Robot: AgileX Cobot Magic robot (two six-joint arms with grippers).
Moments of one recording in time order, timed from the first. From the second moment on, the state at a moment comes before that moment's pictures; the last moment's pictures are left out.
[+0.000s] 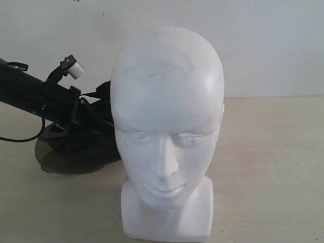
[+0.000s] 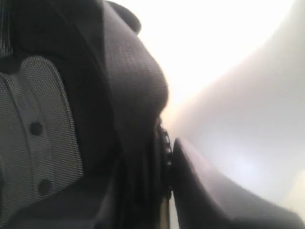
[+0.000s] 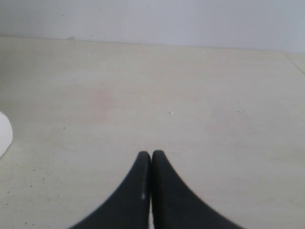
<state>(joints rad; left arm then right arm) 0.05 1.89 -1.27 -1.06 1.00 1.59 0.06 0.00 0.00 -0.10 0.36 0.04</state>
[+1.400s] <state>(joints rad) 0.05 1.05 -1.17 -0.86 1.04 1.28 0.06 0.00 0.00 -0.10 0.36 0.04</state>
